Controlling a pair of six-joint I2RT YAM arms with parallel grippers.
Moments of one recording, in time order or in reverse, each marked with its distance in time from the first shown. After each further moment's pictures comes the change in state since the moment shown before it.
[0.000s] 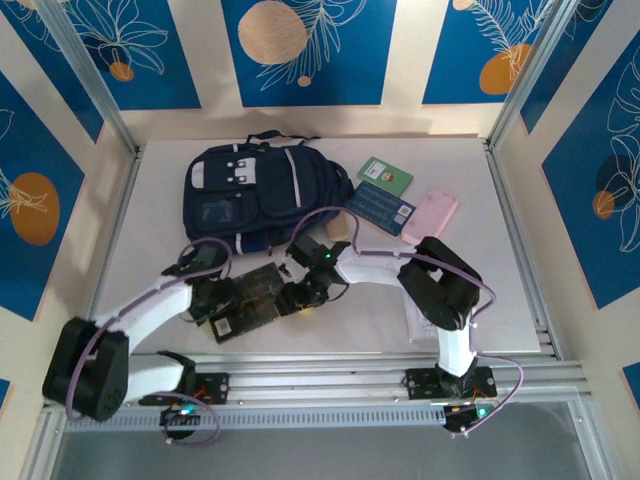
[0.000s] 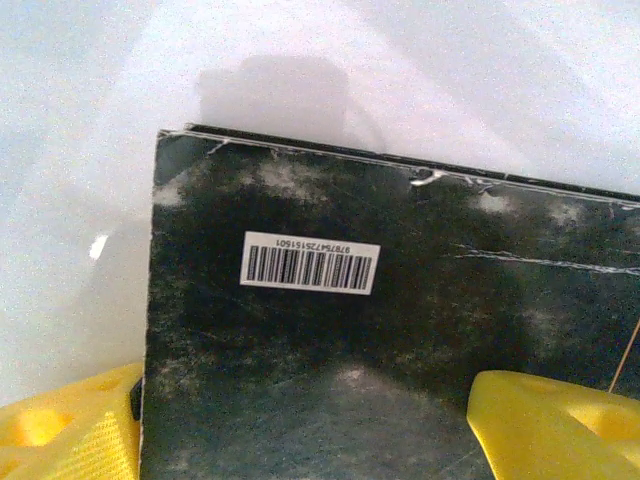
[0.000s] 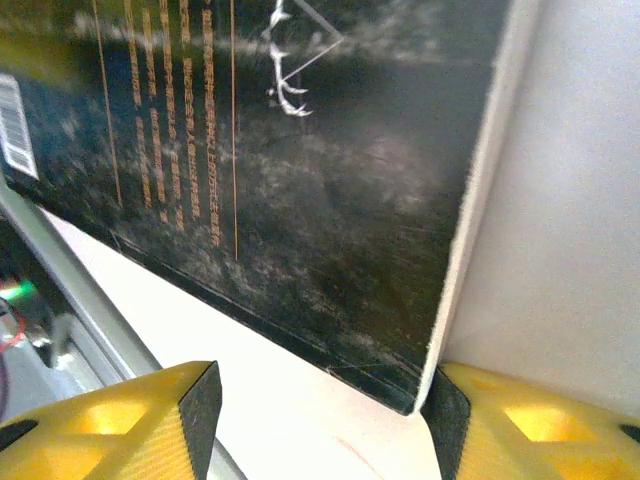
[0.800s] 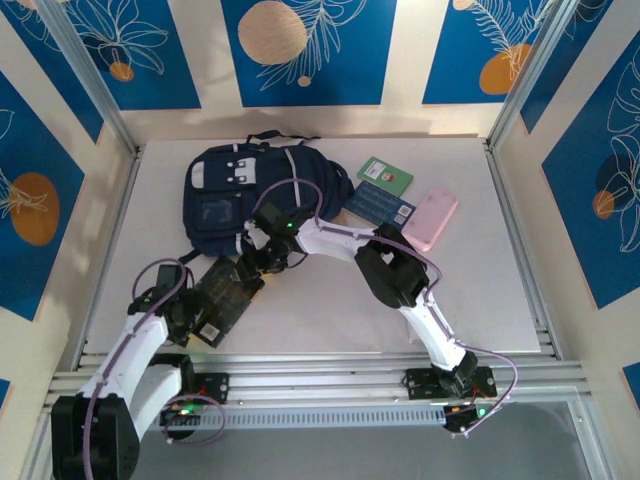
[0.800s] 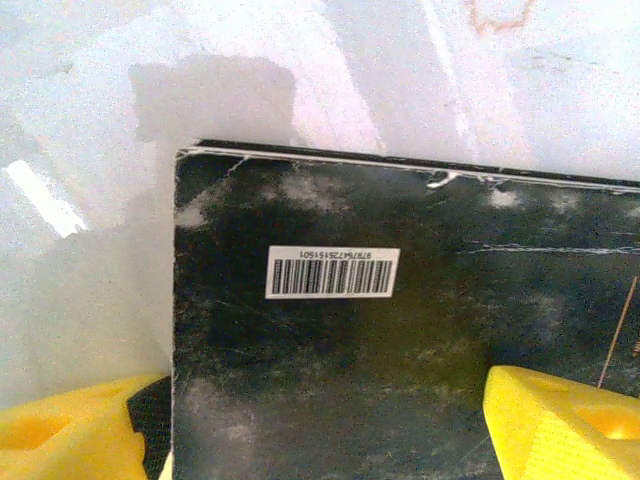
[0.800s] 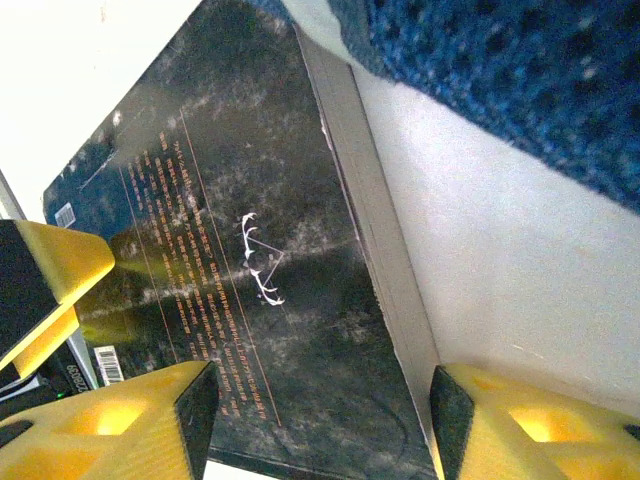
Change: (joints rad) left arm 0.355 -0.375 -0.204 -0.089 0.006 -0.211; right arm -0.031 0.415 0.632 -0.085 -0.047 -0.010
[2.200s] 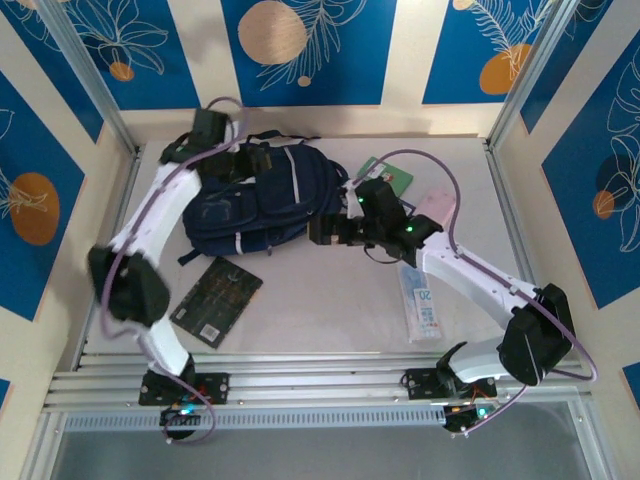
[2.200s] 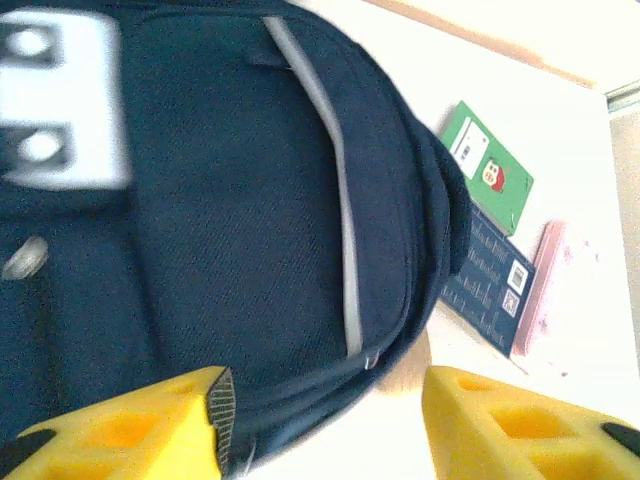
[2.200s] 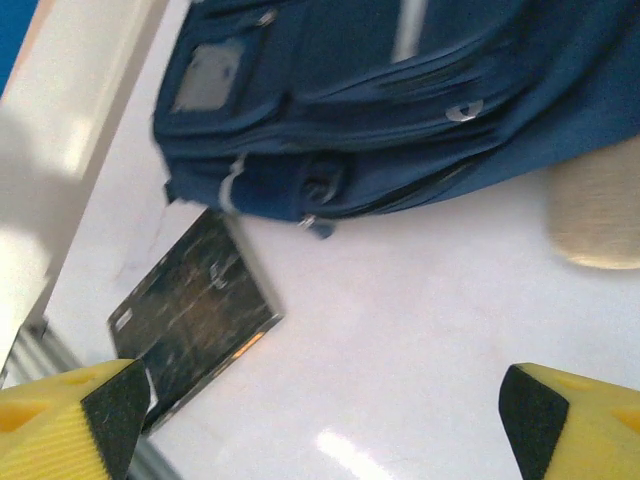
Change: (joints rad) left arm -0.224 0.770 1.270 -0.034 0.288 0.646; right arm -0.232 -0.927 -0.665 0.132 0.283 0.045
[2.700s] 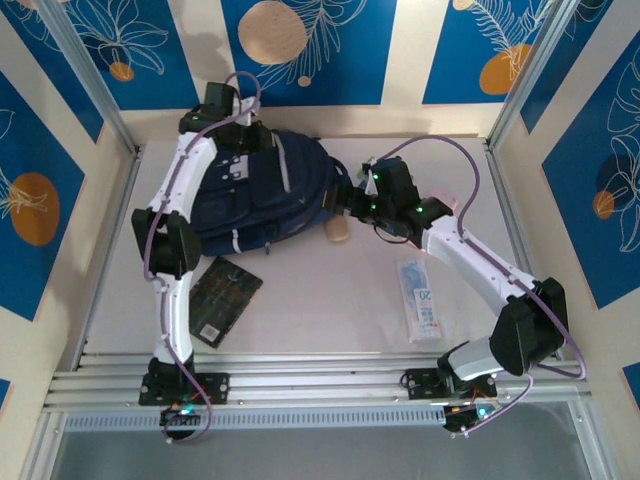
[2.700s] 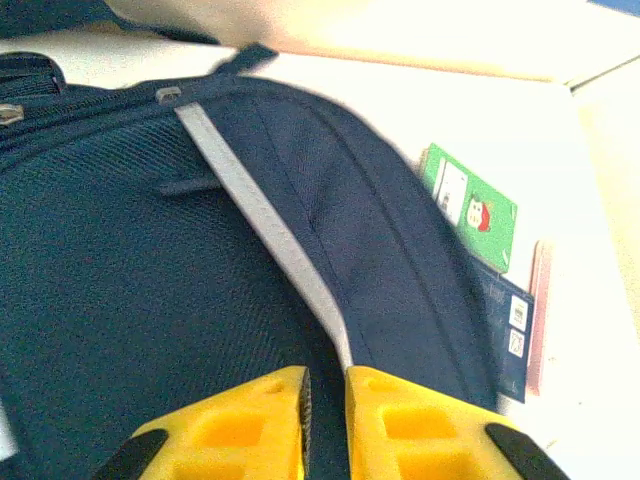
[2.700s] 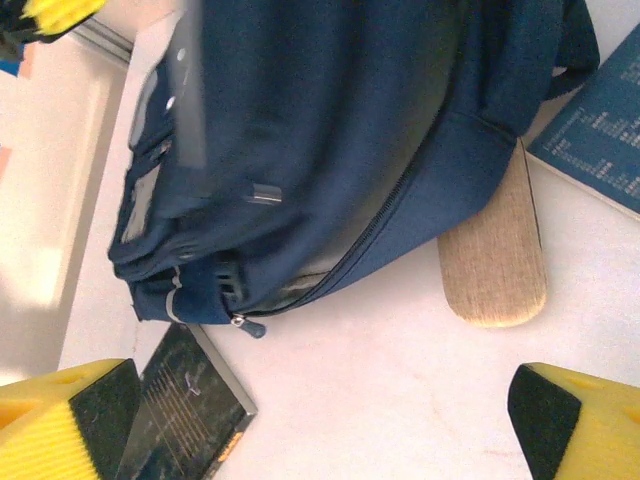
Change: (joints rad) left arm 0.035 0.608 0.724 -0.149 0.205 0.219; right arm -0.155 0.047 0.089 -0.036 0.078 0.112
